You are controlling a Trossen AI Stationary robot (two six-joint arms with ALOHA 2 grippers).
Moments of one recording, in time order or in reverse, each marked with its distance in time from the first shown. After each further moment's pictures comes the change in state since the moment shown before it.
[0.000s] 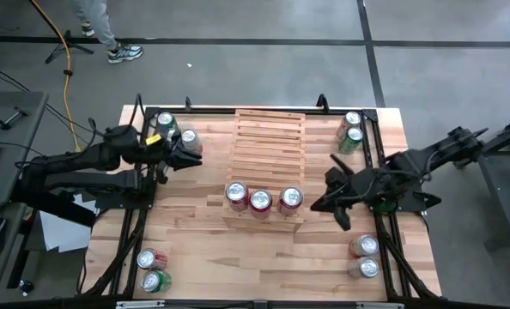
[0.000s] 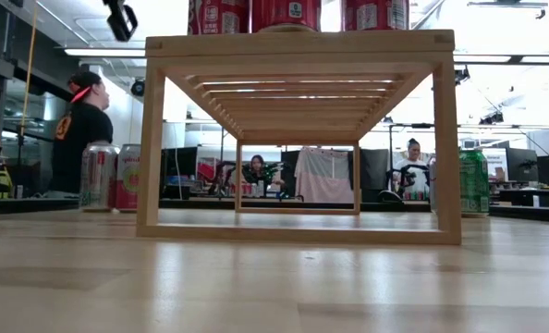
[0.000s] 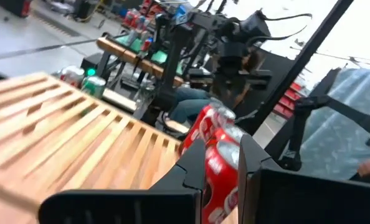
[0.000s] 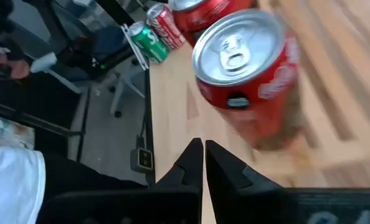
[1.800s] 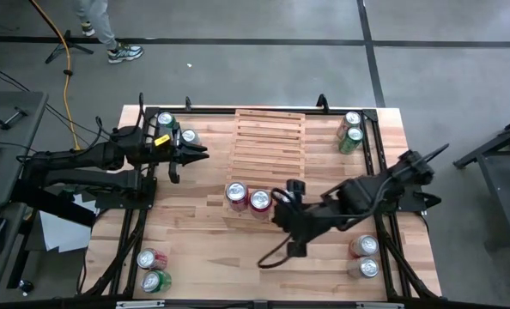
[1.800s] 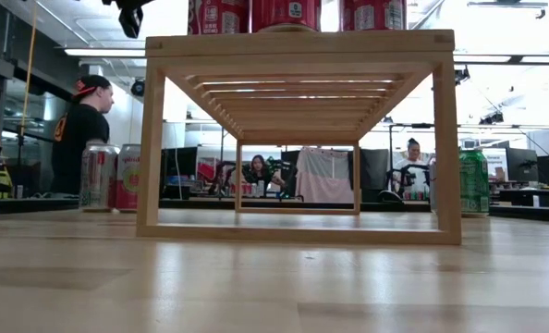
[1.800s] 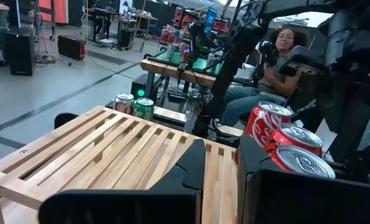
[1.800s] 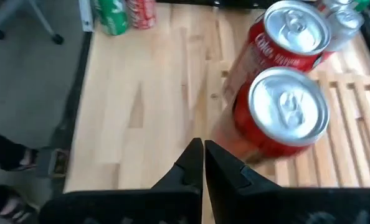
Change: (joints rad) left arm -0.043 0.078 0.041 0.004 -0.202 0.270; right arm 0.053 0.725 0.932 -0.541 0.241 -0.397
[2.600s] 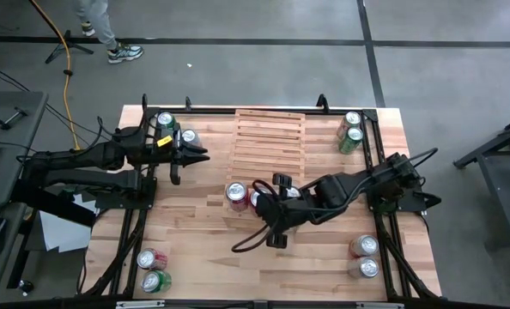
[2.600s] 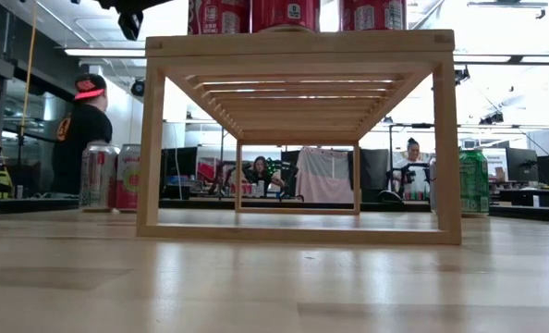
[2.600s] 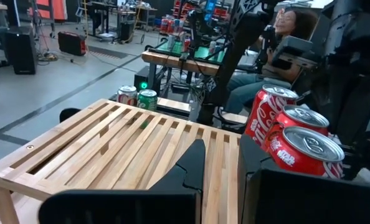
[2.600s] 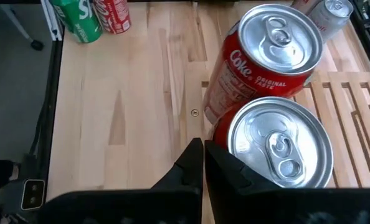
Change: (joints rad) left arm 0.000 0.001 0.000 -0.044 0.005 0.059; right arm -0.086 0.100 0.076 0.002 -0.017 0.019
